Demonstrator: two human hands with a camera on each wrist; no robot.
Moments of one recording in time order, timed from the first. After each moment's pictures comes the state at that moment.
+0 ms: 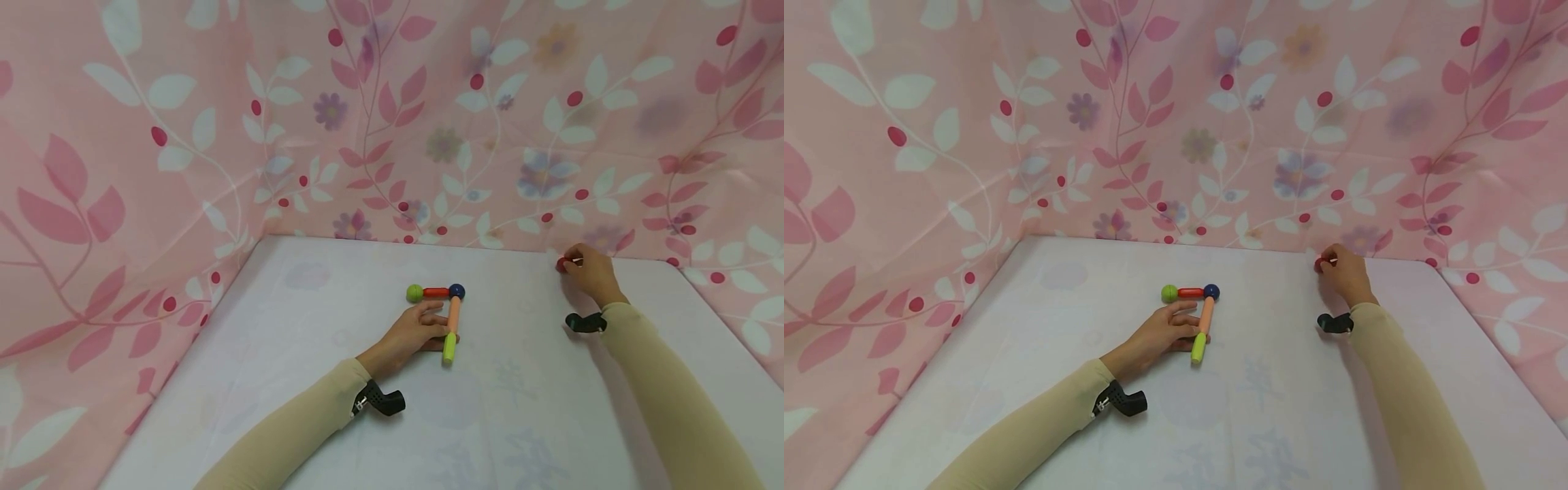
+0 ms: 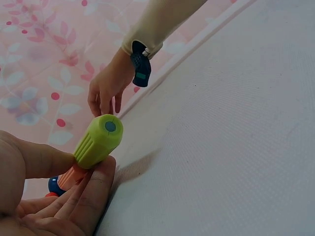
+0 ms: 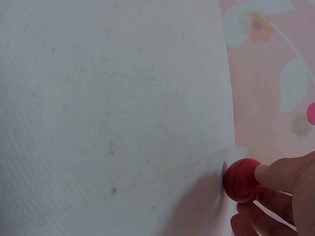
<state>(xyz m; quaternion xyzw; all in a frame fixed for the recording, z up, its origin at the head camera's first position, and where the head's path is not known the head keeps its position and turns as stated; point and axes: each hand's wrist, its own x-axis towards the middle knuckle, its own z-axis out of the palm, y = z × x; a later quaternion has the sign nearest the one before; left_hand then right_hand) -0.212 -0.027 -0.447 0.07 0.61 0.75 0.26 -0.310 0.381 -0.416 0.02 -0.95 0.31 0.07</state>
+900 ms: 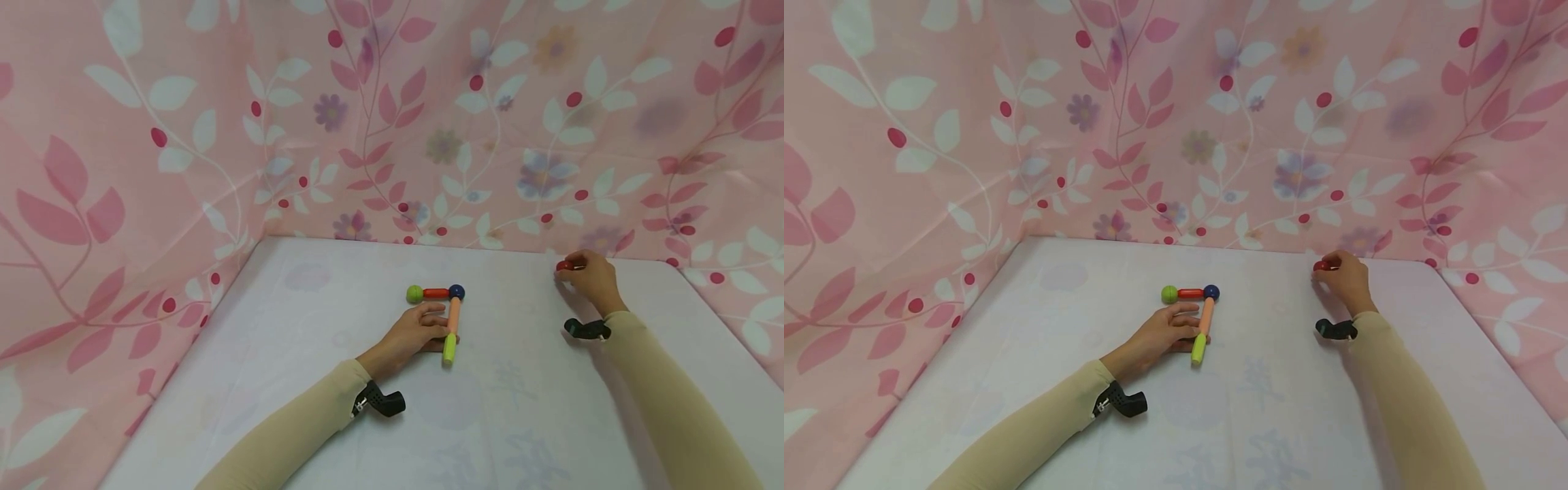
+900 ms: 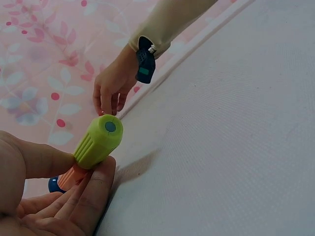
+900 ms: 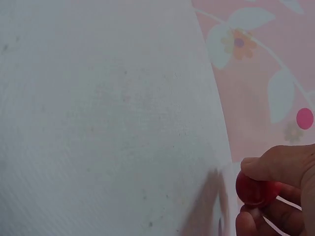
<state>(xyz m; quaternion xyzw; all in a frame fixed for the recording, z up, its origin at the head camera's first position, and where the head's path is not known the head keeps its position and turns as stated) -0.211 -0.028 -0.446 0.07 0.61 0.74 0.26 -0.300 0.380 -0.421 -0.03 -0.93 0.35 0.08</state>
